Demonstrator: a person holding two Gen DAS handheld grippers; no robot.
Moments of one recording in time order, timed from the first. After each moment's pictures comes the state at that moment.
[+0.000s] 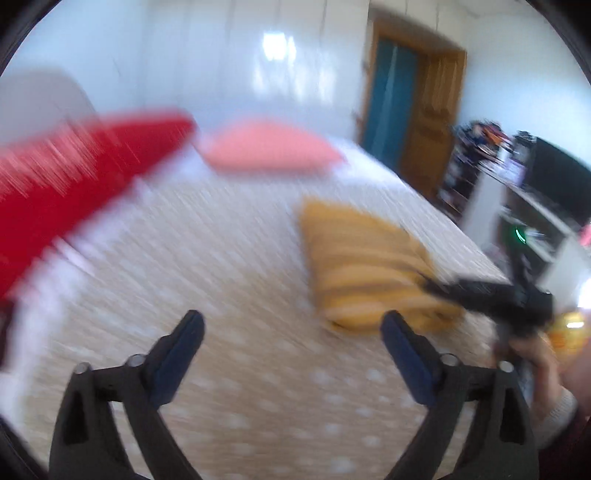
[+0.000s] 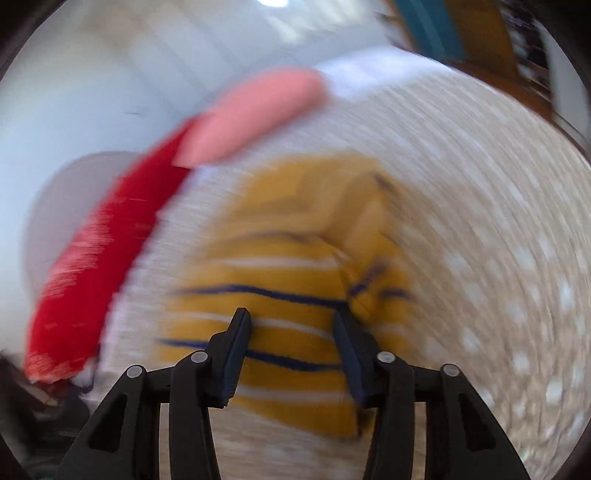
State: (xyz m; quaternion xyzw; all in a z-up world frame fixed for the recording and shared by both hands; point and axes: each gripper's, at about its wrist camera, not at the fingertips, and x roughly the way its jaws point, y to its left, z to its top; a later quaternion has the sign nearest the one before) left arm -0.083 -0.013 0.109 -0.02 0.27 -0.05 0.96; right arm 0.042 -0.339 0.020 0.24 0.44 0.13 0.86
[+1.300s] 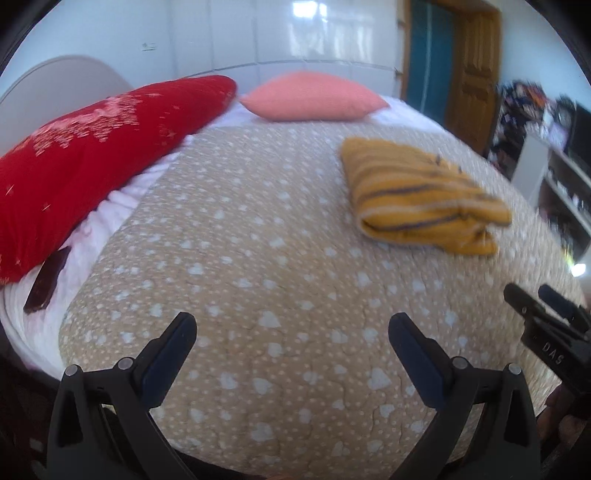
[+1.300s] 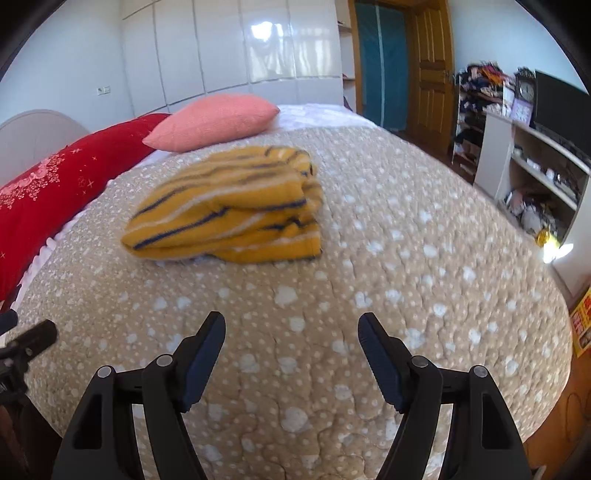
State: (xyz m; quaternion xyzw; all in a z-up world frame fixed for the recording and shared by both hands) left arm -0.122 -0.020 0.067 -0.01 0.39 0.02 0.92; right arm -0.126 -0.291 0.045 0.06 0.37 -0.03 0.93
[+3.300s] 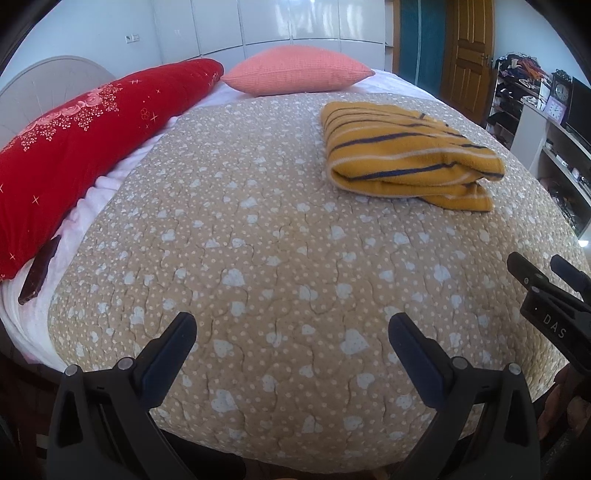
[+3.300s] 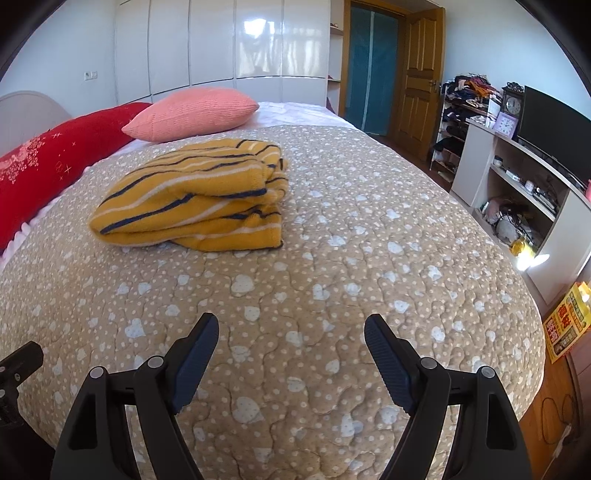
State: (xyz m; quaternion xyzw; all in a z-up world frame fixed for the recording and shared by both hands) left arm -0.127 -0.054 0.036 0.03 0.44 0.01 0.90; right arm -0.131 -0.299 0.035 0.02 0.38 -0.07 0.92
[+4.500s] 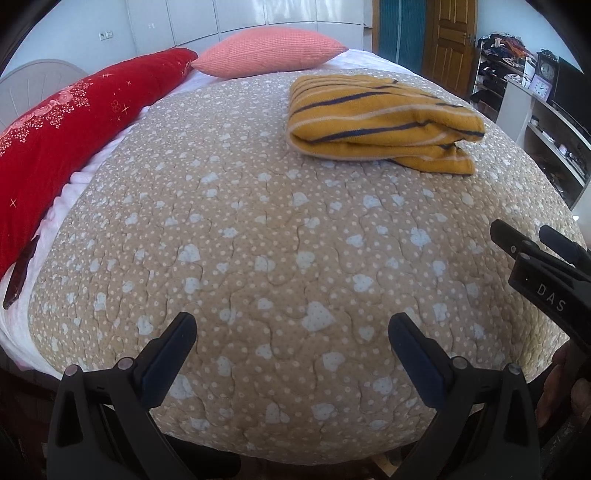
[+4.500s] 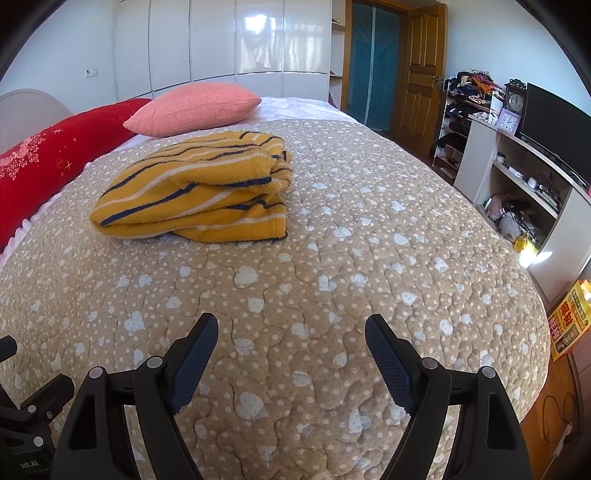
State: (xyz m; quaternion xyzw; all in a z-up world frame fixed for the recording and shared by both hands) left arm -0.129 -0.075 0.015 0.04 0.46 -0.02 0.88; right arm -0.131 -0.300 0.028 0.03 0.39 -0.07 0.92
